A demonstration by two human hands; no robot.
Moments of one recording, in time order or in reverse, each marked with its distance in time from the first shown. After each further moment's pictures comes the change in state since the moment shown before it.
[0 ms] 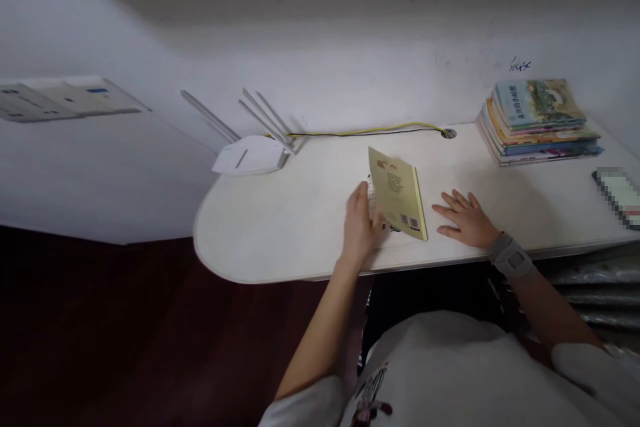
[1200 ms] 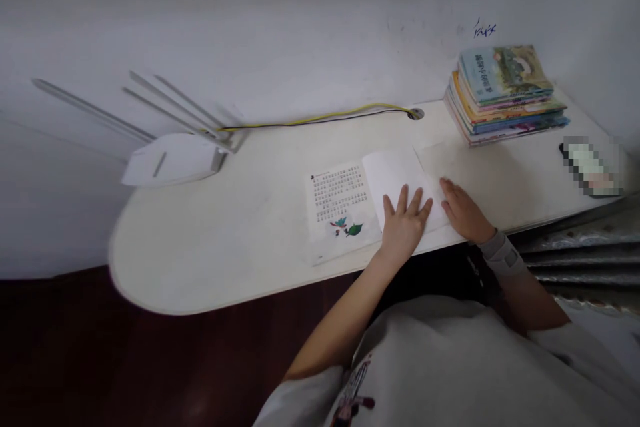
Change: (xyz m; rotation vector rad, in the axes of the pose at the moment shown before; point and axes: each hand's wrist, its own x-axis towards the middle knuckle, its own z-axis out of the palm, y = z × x) left_hand -0.008 0.070 0.116 0.743 -0.519 0.330; right_hand -0.031 0.028 0.016 0.241 0.169 0.190
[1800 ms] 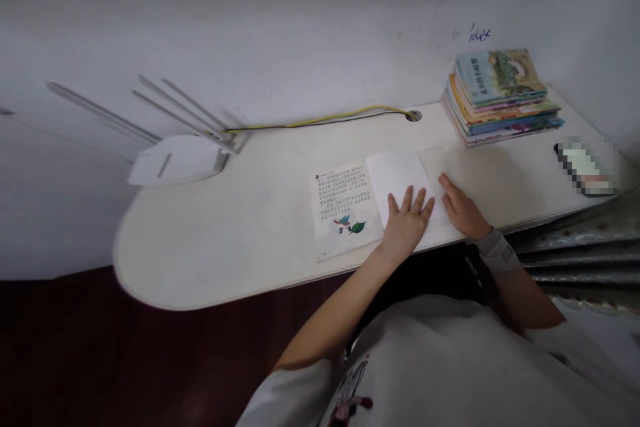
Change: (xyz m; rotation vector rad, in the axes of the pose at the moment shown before) left_hand 0.005 0.008 -0.003 0.063 -0.075 0.074; right_hand -0.001 0.003 -0.002 0.170 0.101 0.035
